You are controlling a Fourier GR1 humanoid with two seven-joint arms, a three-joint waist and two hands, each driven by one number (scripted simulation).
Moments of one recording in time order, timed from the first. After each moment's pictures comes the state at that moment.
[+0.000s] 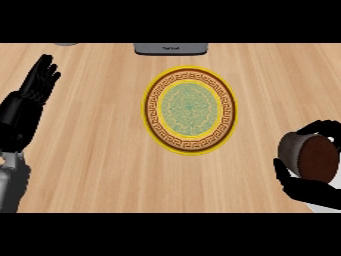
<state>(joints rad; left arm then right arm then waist) -0.26 0.30 0.07 -1.61 0.07 -0.05 0.11 0.02 -0.59 0.22 -2.10 0.62 -0.16 0.56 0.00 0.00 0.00</state>
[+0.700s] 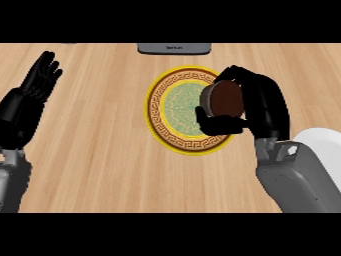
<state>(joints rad) -0.28 0.29 0.08 -1.62 0.06 -0.07 0.13 -0.52 -0.21 0.33 -1.65 0.72 -0.10 0.68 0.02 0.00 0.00</state>
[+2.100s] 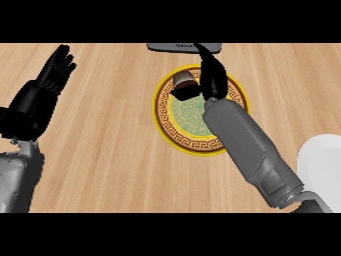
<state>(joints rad) -0.34 0.25 0.06 -1.58 0.03 -0.09 0.12 -0.98 0.00 0.21 -0.56 0.39 -0.59 0.21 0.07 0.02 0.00</state>
